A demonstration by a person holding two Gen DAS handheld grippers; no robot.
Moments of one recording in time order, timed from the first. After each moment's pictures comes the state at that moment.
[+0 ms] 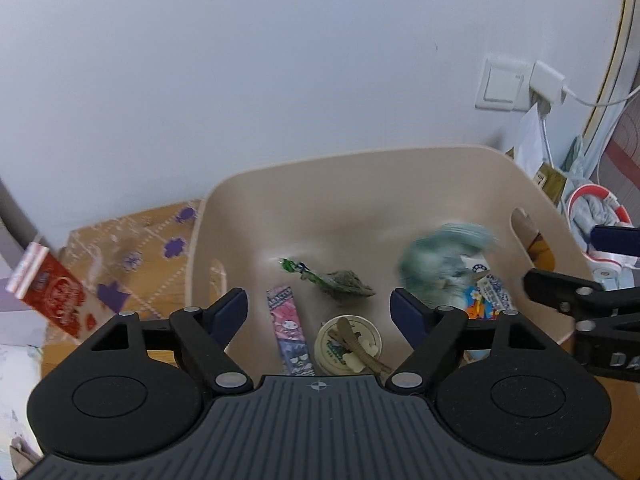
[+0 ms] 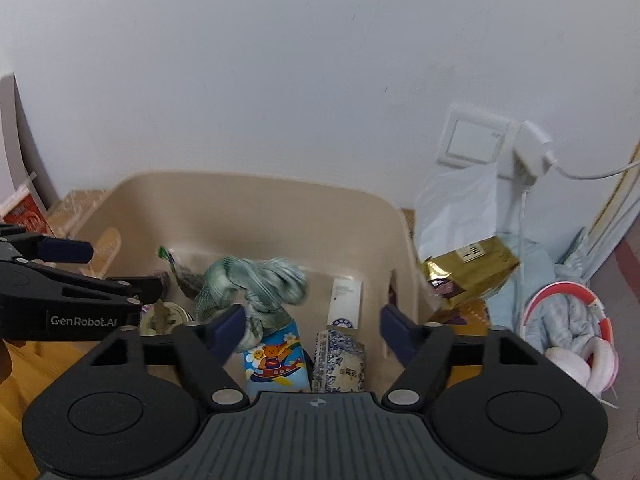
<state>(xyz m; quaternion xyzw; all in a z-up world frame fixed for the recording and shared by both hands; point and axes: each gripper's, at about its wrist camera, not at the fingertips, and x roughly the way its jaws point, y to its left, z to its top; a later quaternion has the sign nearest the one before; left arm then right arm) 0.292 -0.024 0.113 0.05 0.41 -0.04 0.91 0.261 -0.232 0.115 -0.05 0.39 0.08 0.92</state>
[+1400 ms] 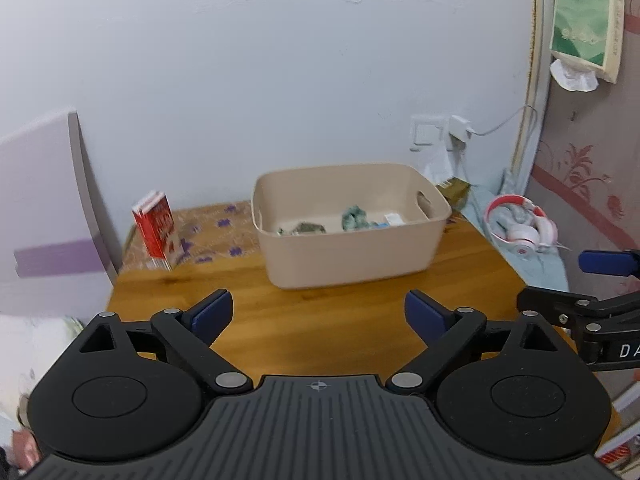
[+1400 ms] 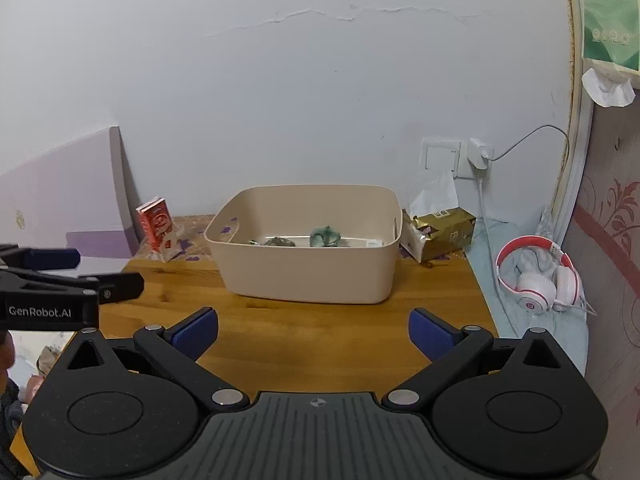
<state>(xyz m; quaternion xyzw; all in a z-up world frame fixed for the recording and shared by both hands) -0.015 -0.013 0.181 0.03 0.30 -0.05 0.95 -0.015 -0.266 0.162 0.01 0.29 0.13 0.95</state>
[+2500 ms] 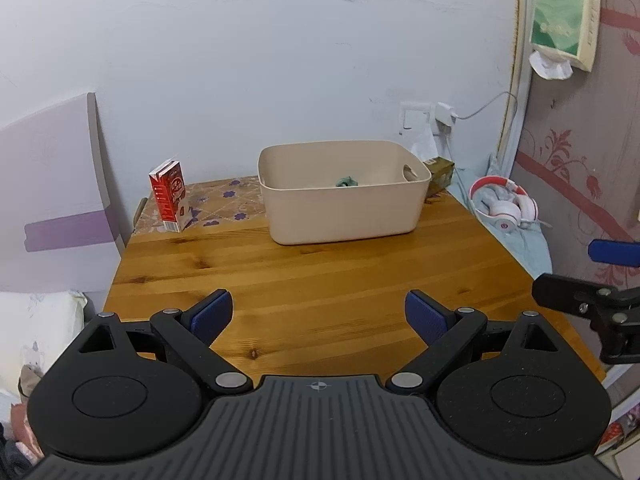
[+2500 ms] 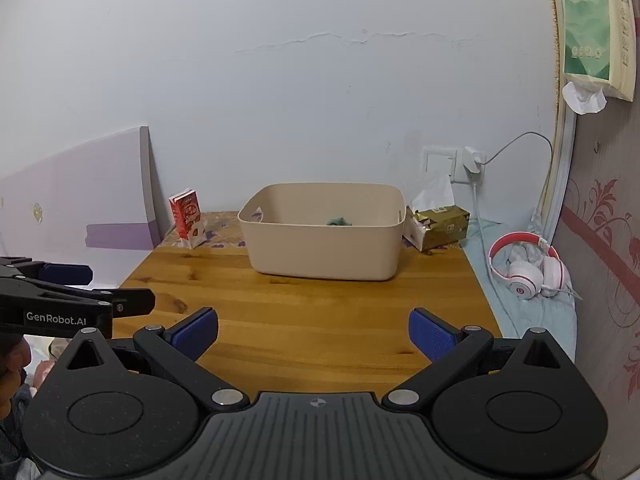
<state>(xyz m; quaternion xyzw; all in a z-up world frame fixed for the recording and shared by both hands) -0.101 0.002 0.168 0.03 0.30 -0.05 0.95 -0.113 -0.265 0.161 0.01 0.27 0.13 0.95</state>
